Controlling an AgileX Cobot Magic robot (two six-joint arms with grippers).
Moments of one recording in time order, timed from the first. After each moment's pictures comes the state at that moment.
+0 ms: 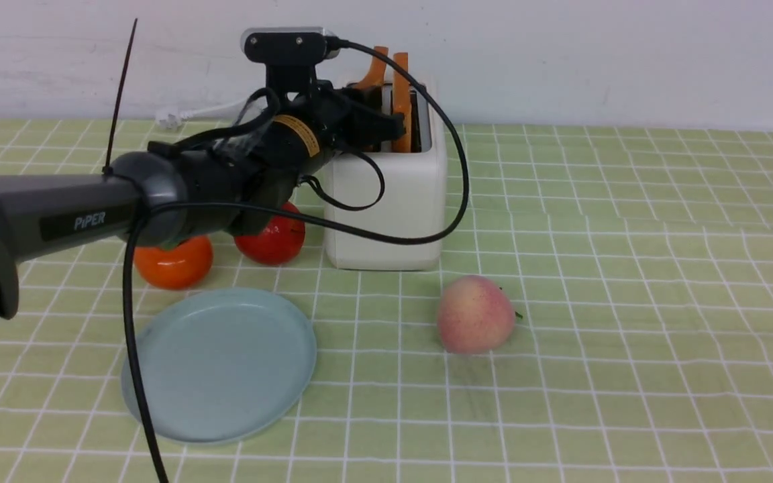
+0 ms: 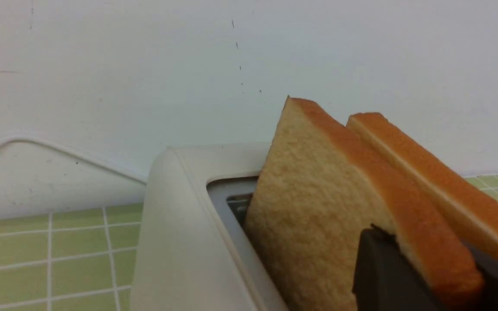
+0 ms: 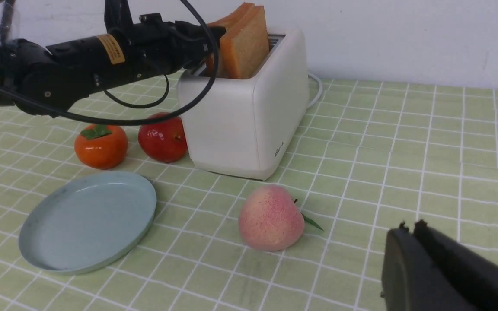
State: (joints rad) right arm 0.02 0.43 -0.58 0.70 0.58 -0.51; left arm -0.38 2.06 -1.47 0.21 -0.47 -0.41
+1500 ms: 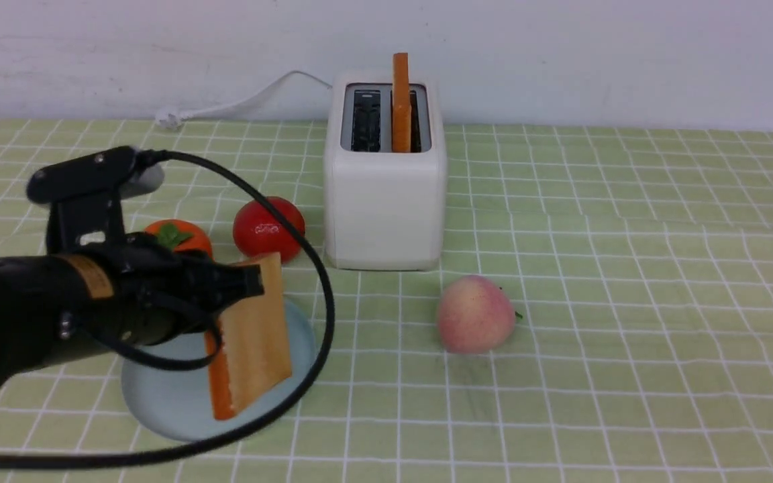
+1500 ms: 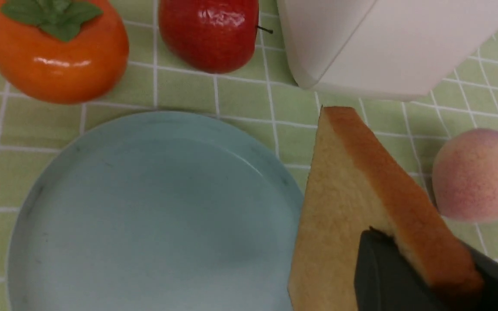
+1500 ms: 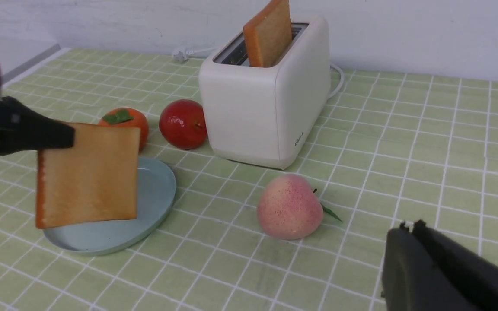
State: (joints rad) right arm 0.02 0.43 -0.58 0.75 0.62 -0.56; left arm -0.38 1.28 -0.73 -0.14 0.12 -0.31
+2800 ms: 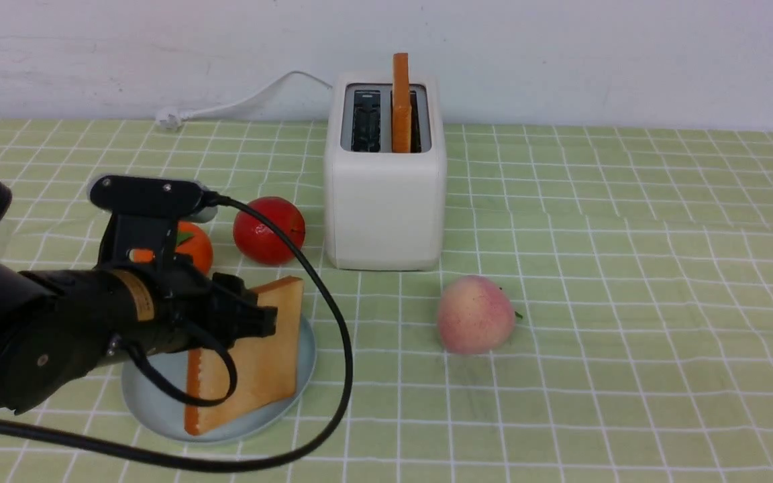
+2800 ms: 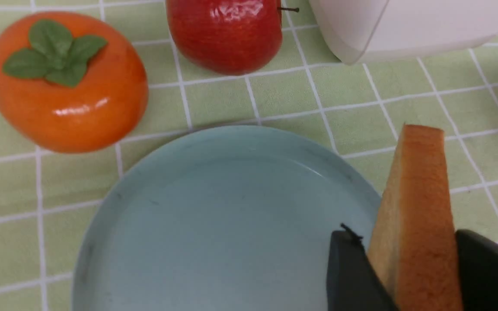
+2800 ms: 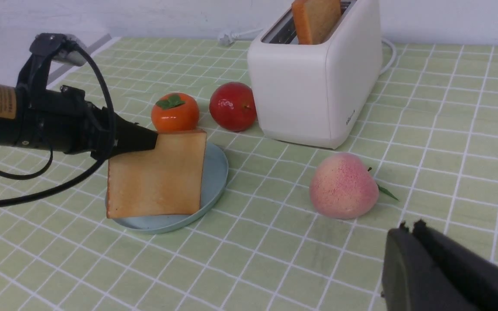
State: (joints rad) right arm 0.02 0.43 -0.58 0.84 0.72 -0.57; left arm -0.38 1.39 -0.73 0.16 0.05 -0.31
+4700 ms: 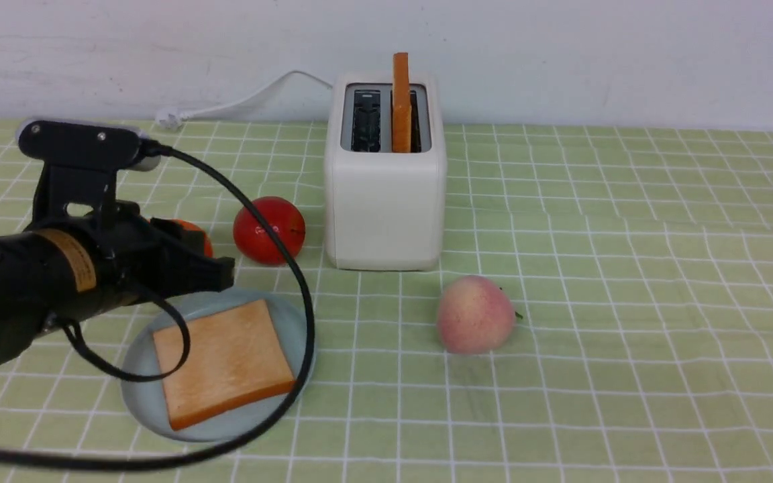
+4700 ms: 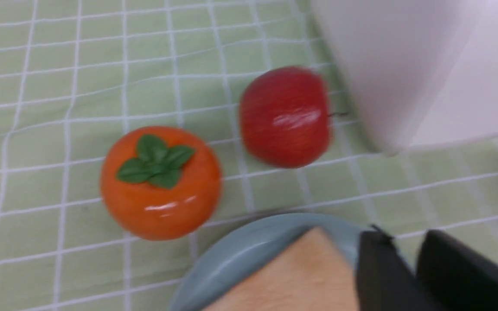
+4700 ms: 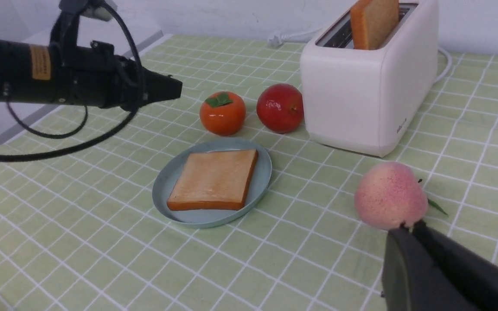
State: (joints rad) right arm 0.02 0.48 -0.61 0.96 0.77 -0.69; left arm -0.34 1.22 -0.73 0.29 0.02 -0.41
